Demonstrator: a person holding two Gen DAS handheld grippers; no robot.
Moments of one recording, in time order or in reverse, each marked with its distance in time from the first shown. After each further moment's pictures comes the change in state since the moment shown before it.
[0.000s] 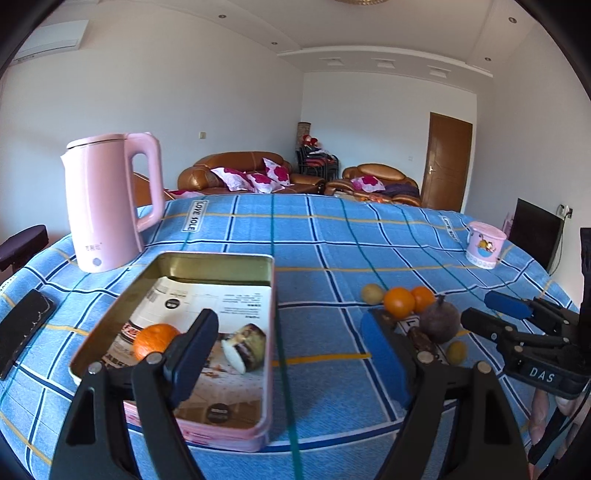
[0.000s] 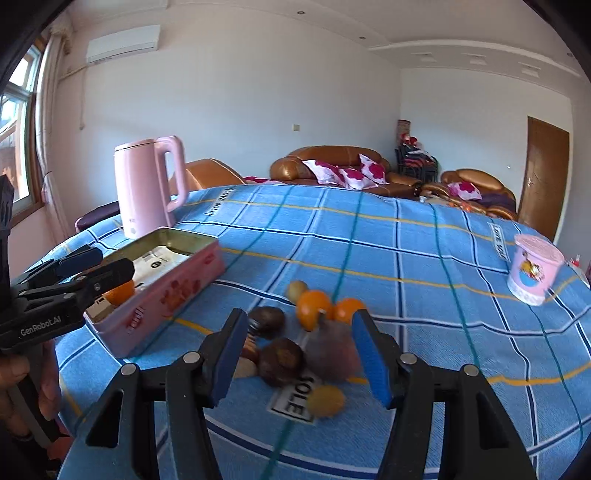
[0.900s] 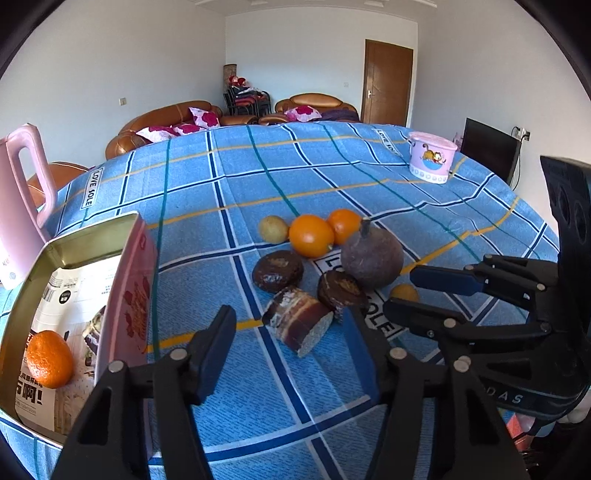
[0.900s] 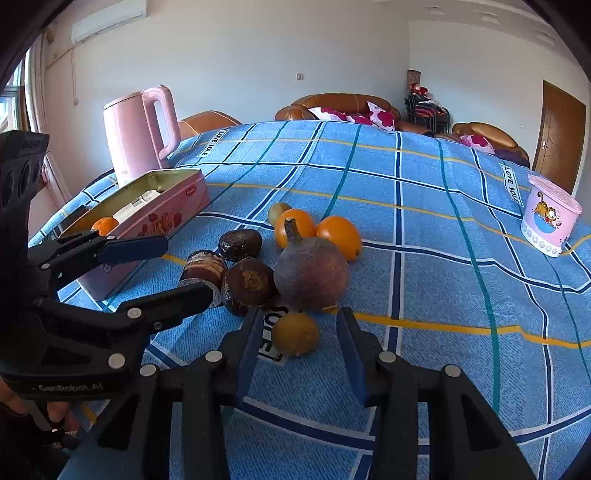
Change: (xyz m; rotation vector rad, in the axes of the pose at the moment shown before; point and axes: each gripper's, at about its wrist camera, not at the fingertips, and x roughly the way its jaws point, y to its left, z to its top) left arm 0.054 -0.070 -0.012 0.188 0.271 -0.188; right arm 0.026 -0.008 -0.025 -0.021 0.208 0.068
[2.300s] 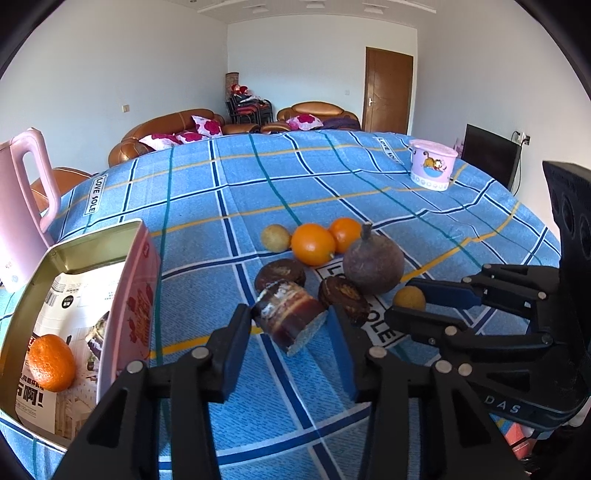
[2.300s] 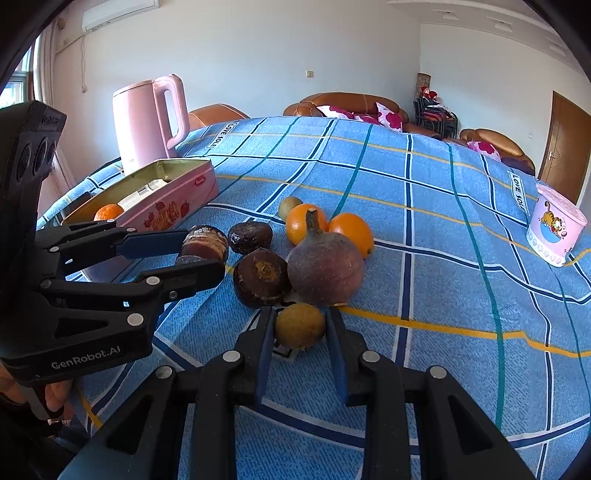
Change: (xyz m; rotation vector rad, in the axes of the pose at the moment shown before) left arm -0.005 0.002 0.000 -0.001 -0.049 0.008; right arm 0.000 0.008 -0.002 -0.041 -0.009 0.006
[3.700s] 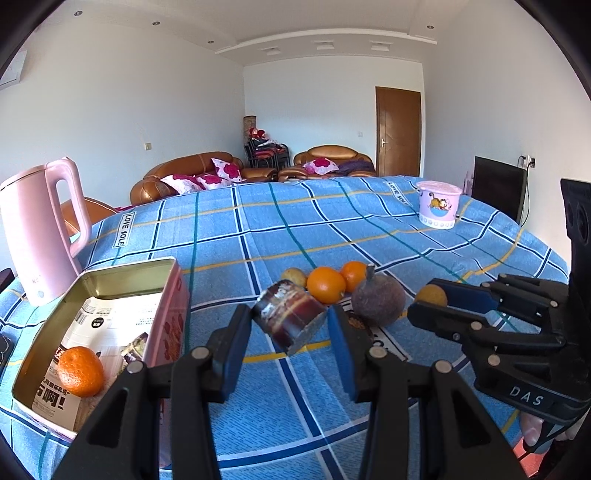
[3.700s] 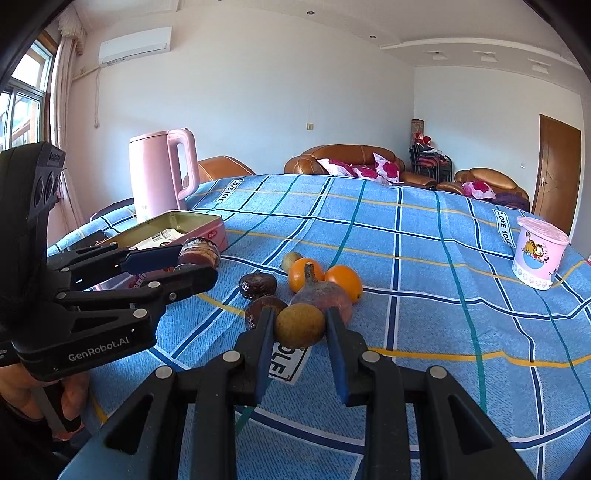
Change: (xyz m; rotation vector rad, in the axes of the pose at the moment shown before) left arm -0.030 -0.001 -0.005 -0.004 -0.195 0.076; right arm -0.031 -0.001 -0.006 0.003 -0.230 0.003
